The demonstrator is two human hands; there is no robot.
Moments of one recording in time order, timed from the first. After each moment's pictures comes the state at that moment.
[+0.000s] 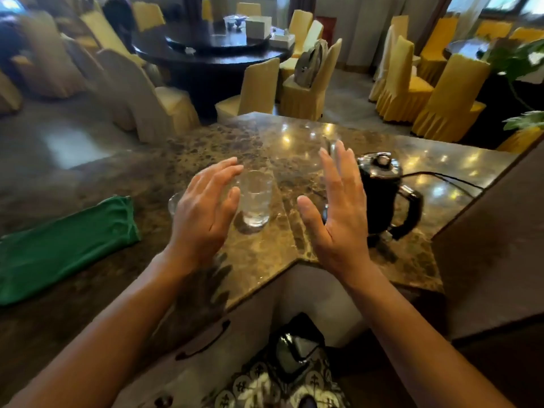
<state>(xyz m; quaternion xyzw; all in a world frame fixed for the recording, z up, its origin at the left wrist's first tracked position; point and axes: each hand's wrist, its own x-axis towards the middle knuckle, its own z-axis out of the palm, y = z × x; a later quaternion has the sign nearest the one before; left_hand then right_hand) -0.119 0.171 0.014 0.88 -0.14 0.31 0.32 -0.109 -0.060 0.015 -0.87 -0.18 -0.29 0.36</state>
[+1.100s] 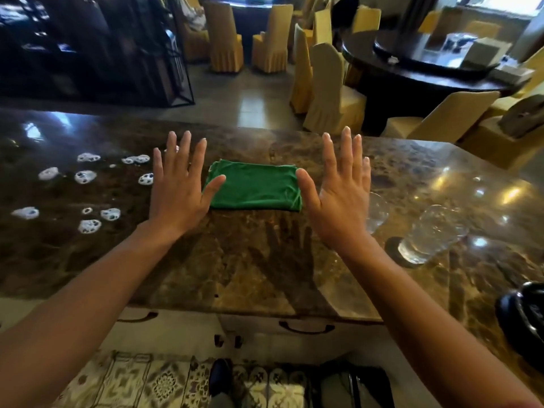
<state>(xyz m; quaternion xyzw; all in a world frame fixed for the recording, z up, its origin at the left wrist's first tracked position) -0.289 0.445 -0.031 0.92 0.30 0.24 -0.06 -0.110 0.209 0.002 -0.85 -0.40 -0.18 0.29</state>
